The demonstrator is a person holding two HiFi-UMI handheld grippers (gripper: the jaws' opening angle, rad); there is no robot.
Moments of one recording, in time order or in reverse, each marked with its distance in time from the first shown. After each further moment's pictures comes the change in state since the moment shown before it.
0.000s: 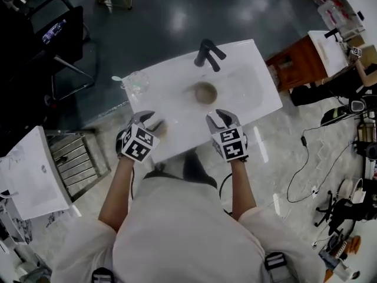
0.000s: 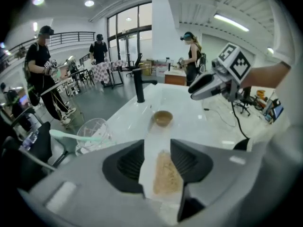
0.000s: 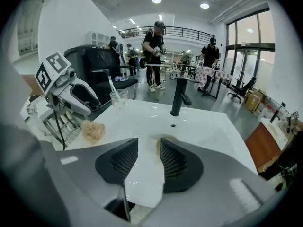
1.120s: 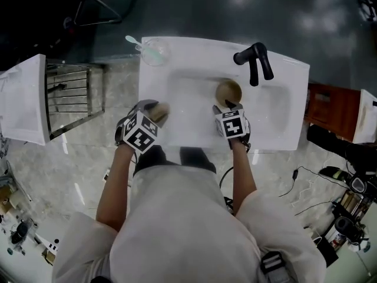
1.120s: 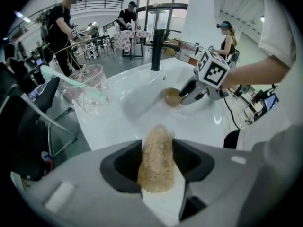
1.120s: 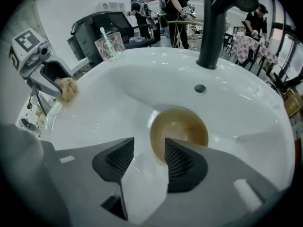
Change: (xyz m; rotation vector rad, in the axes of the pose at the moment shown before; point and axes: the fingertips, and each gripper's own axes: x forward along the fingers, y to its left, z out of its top) left arm 0.077 -0.003 -0.065 -0.350 0.244 0.084; right arm 0.187 -0.042 -0.084 -0.178 0.378 0.319
